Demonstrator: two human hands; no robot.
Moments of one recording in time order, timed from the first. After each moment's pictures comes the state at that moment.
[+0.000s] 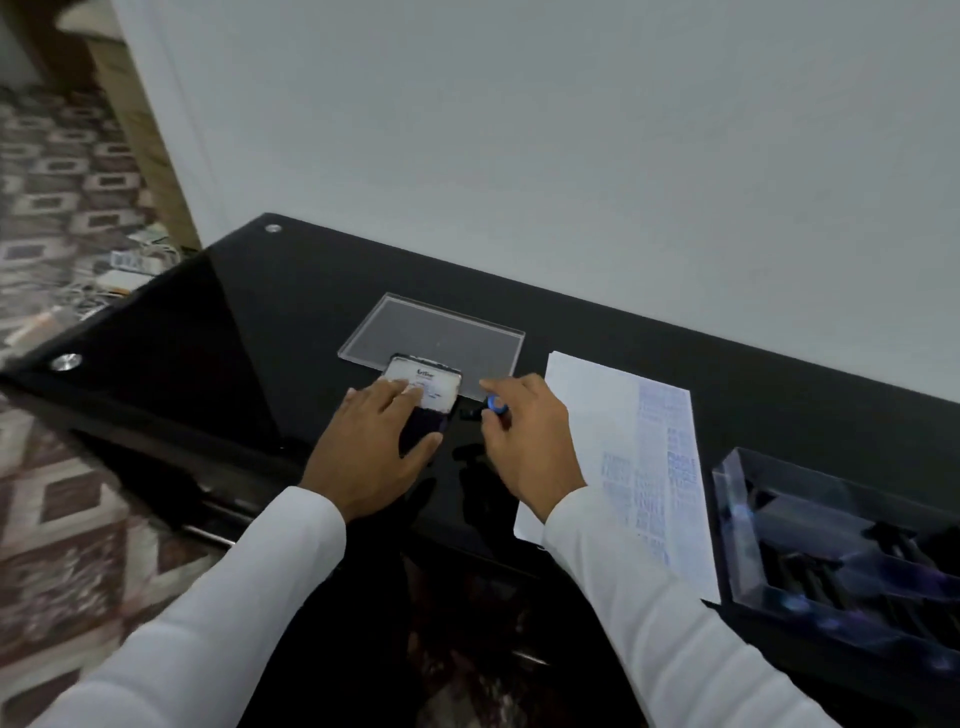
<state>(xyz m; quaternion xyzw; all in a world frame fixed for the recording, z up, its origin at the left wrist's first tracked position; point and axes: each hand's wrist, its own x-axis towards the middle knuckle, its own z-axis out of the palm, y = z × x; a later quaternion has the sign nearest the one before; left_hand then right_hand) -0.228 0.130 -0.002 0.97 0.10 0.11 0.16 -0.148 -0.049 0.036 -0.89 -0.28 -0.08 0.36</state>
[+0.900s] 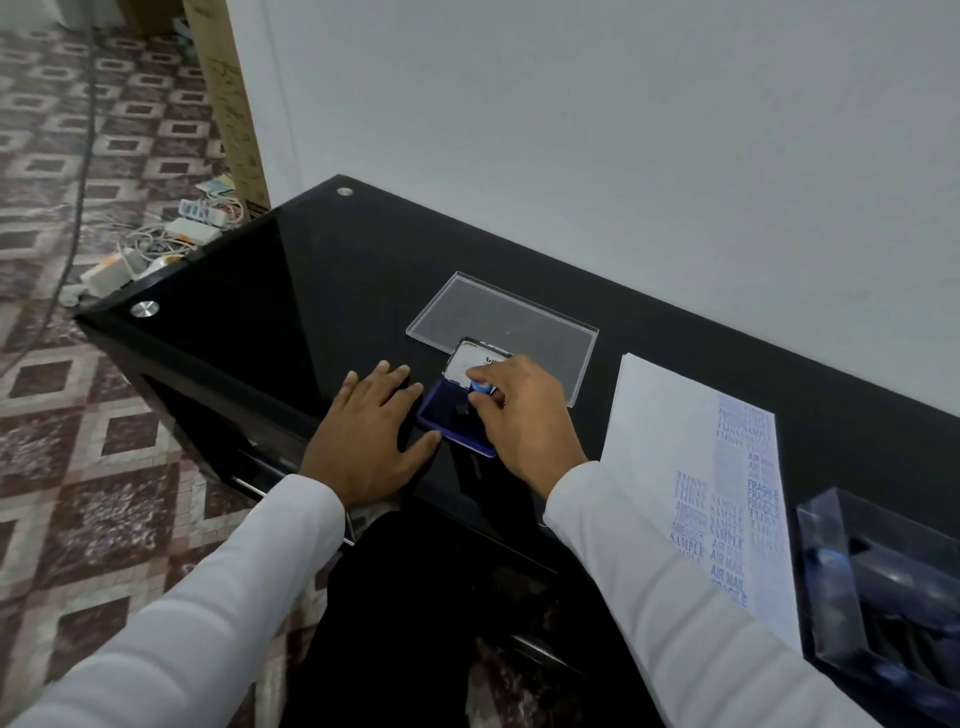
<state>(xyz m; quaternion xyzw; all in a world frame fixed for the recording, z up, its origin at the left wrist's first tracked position) -0.251 0.192 -0.048 0.97 0.15 0.11 0.13 -0.155 0.023 0.045 -0.88 -0.37 0.01 0.28</state>
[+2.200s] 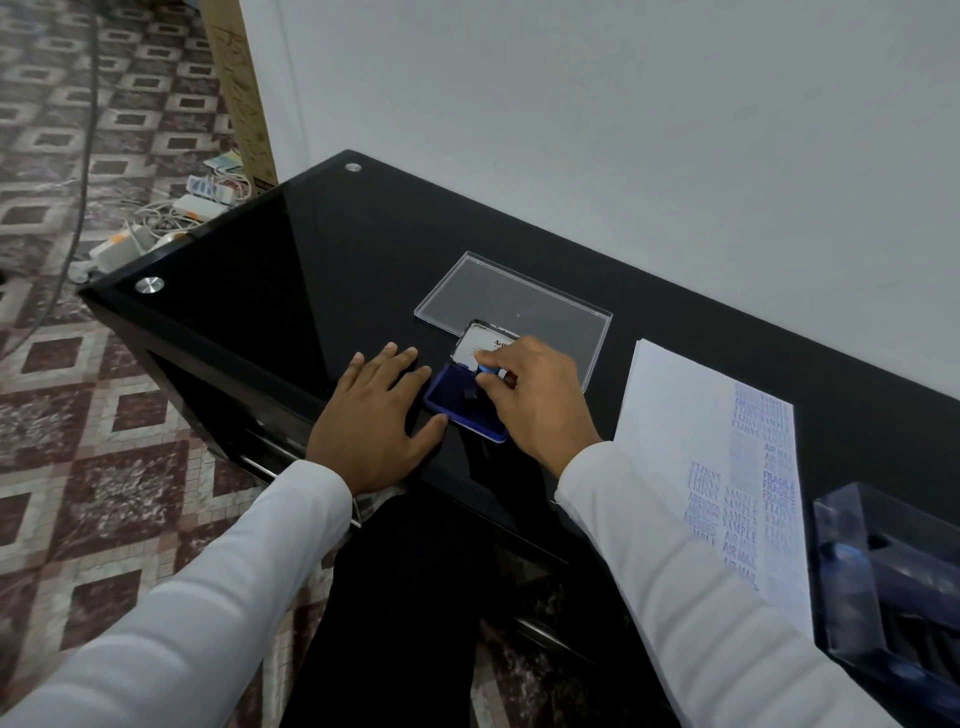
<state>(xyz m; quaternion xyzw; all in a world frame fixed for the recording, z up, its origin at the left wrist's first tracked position) -0.252 0.187 -0.051 0.97 0.16 0.14 0.11 -0.143 0.026 0.035 -0.88 -0.37 0.01 0.30</state>
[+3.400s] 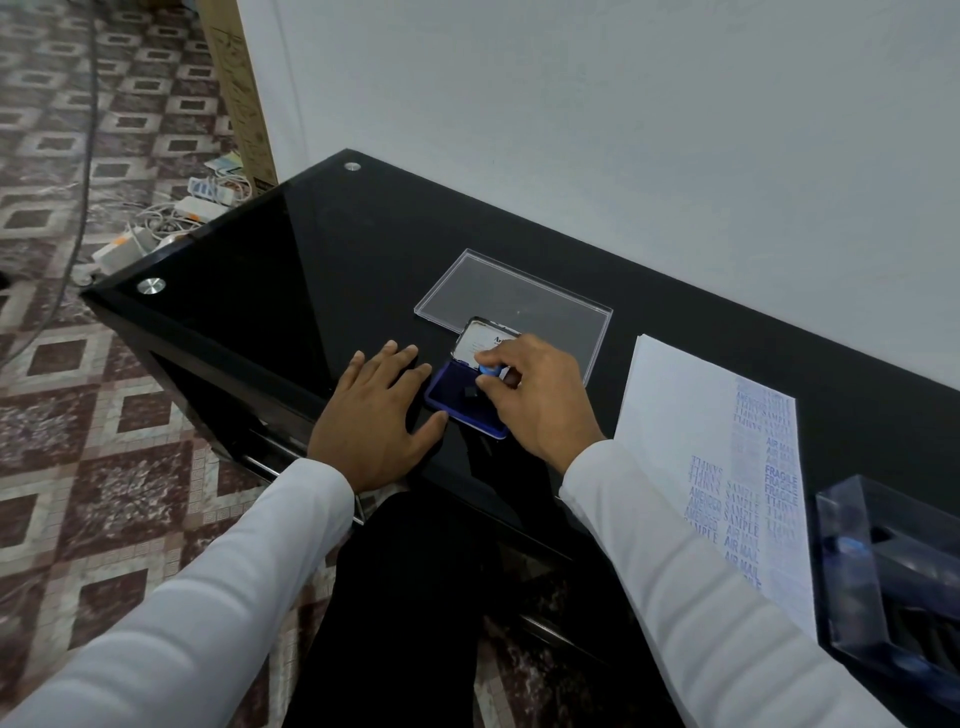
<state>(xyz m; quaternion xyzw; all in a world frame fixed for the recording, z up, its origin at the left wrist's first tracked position) -0.250 0.187 -0.051 0.97 0.16 0.12 0.10 -0.140 0.021 0.030 -0.87 -0.36 0.02 0.33</state>
